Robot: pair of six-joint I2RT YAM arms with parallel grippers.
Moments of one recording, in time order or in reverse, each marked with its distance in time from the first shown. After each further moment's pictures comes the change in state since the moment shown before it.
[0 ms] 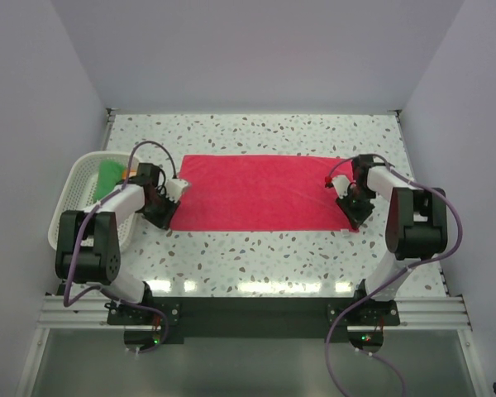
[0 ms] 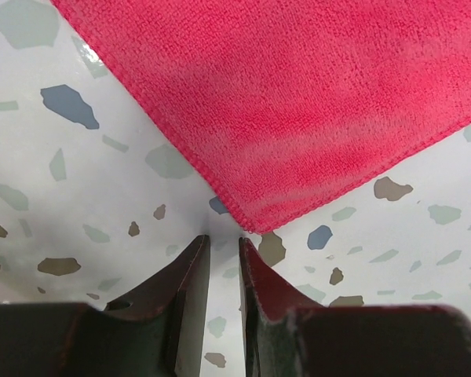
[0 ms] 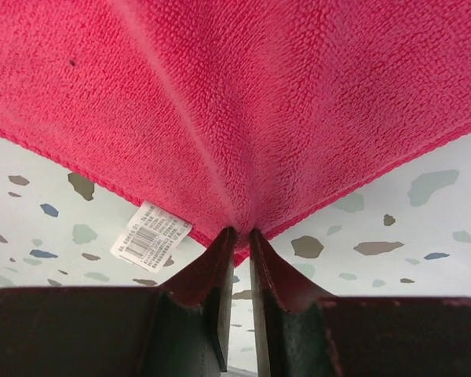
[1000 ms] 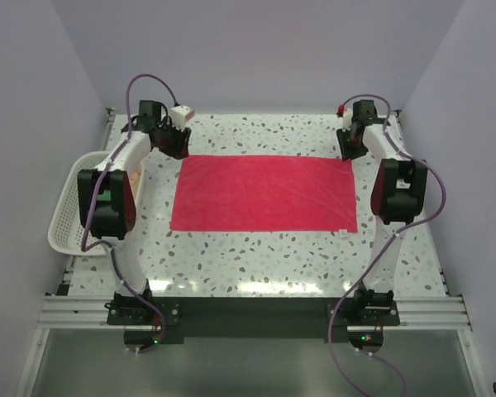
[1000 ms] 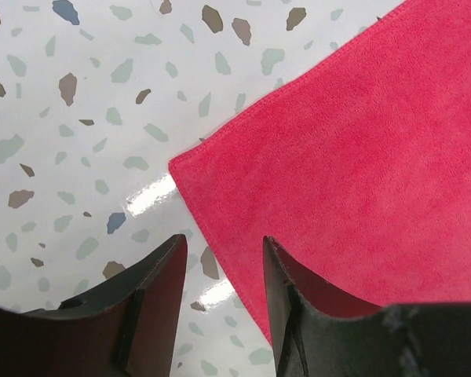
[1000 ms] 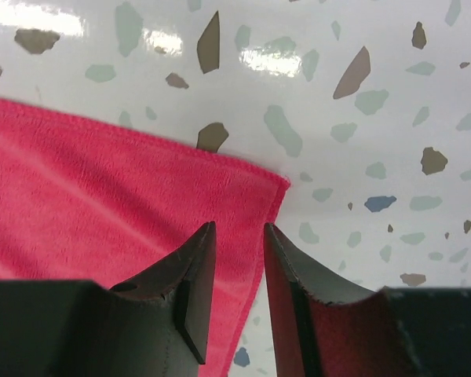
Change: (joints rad) left arm 0.000 0.417 0.745 0.108 0.180 -0.139; right arm -0.006 0.406 0.734 0.177 0.037 0.430
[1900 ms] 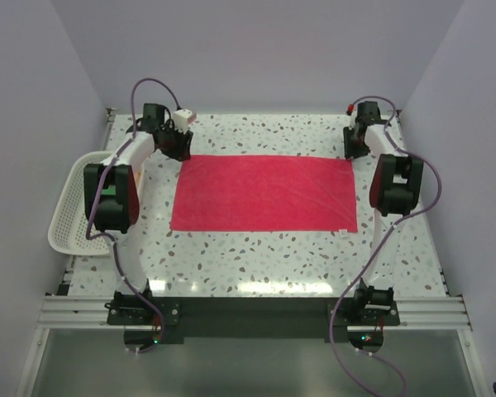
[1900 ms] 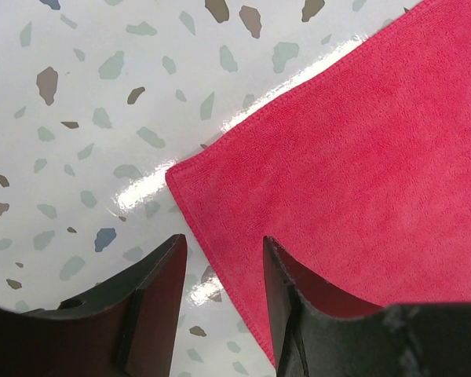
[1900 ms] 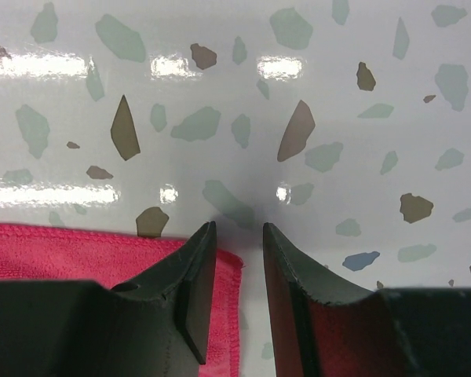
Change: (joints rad) left arm 0.000 0.083 0.018 0.034 0.000 -0.016; right arm -0.040 0.174 0.135 0.056 0.049 0.123
